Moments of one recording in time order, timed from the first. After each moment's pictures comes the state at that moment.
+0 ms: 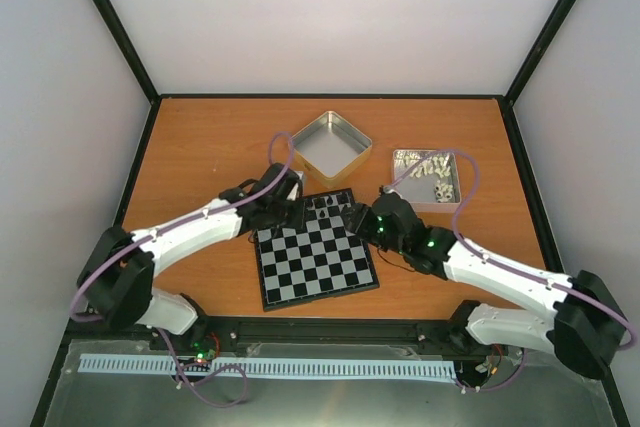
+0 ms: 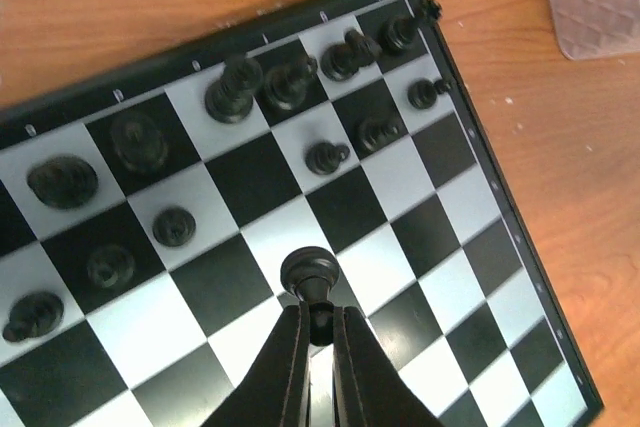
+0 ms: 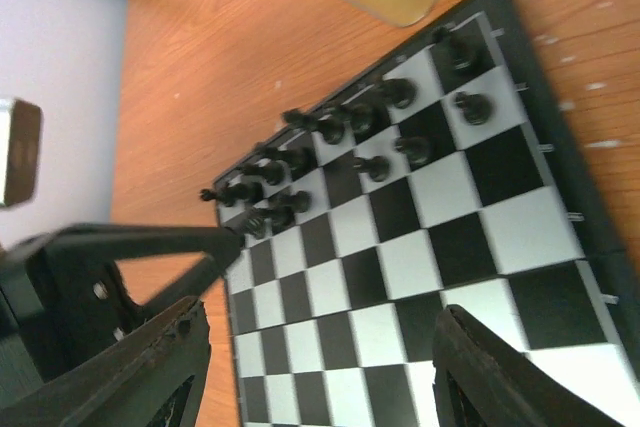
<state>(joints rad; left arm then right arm) -0.71 1.38 0.85 -0.40 0.11 -0.57 0.85 1.14 0.65 -0.12 0.05 1.13</state>
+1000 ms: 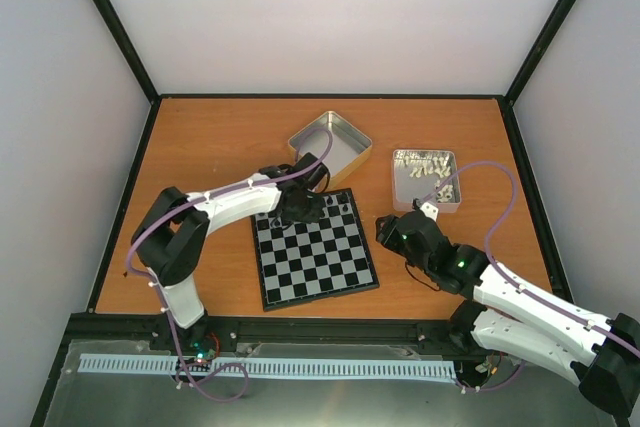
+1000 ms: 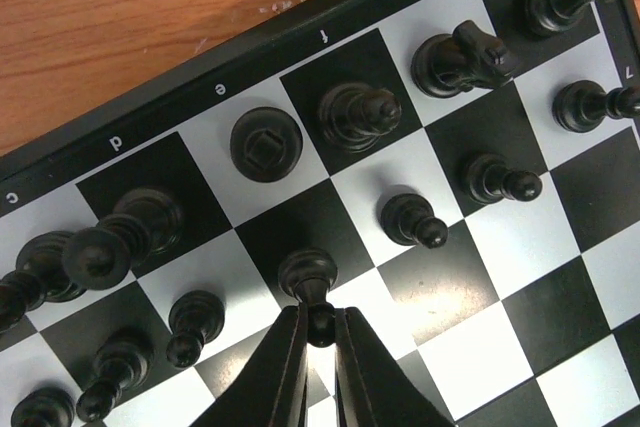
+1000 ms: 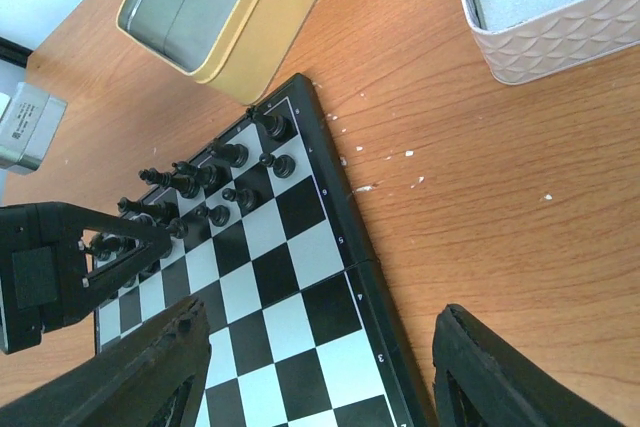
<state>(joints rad) -0.74 1.76 1.19 -0.66 -0.04 -0.50 0.82 0.82 0.51 -0.39 0.30 1.07</state>
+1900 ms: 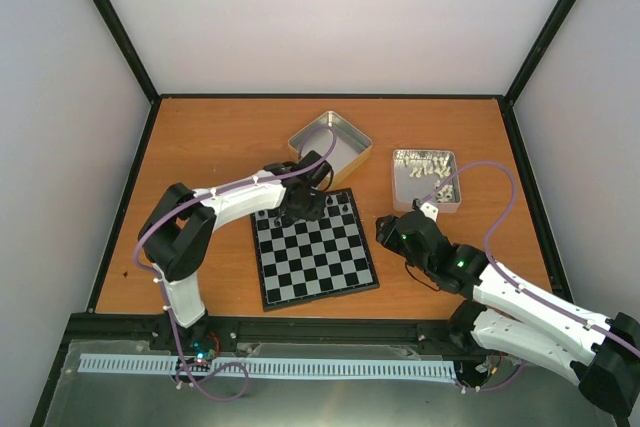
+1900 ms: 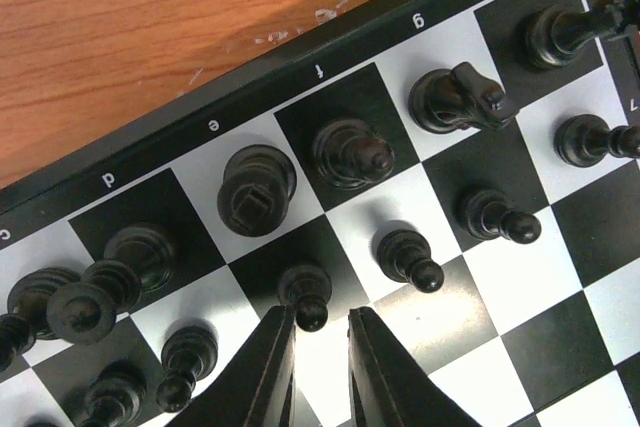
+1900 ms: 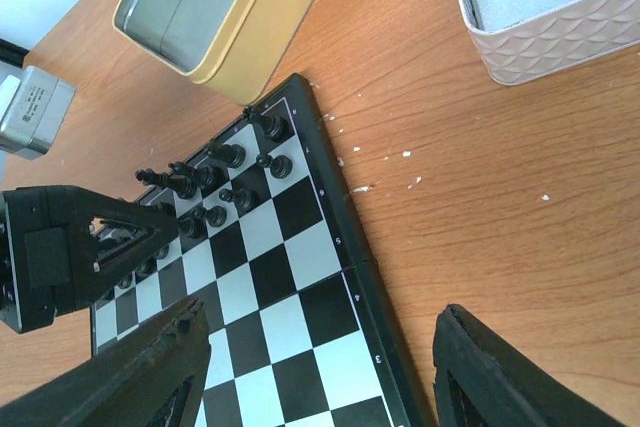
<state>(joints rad) -0.74 1.81 1.24 -0.67 -0.05 -0.50 0.82 0.82 0.51 -0.39 0.30 1.07</state>
